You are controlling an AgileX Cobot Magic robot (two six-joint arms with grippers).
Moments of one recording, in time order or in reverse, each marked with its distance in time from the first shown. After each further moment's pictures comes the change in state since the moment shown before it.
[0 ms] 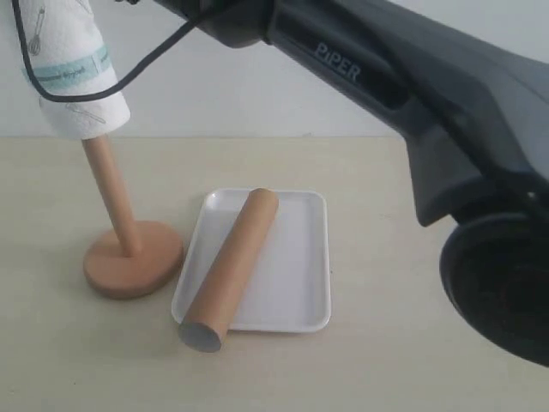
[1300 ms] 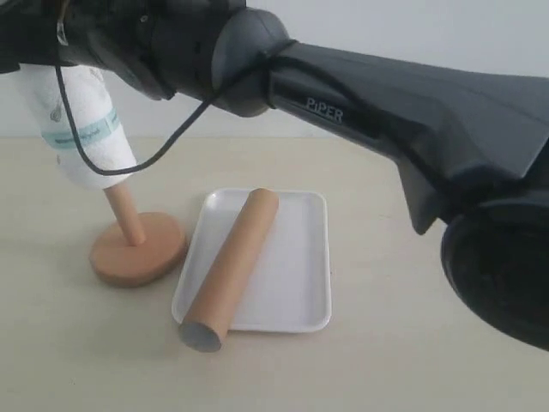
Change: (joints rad) left arm 0.000 0.000 0.000 0.000 0.000 0.000; right arm -0.033 0.007 0.287 -0.005 -0.306 0.037
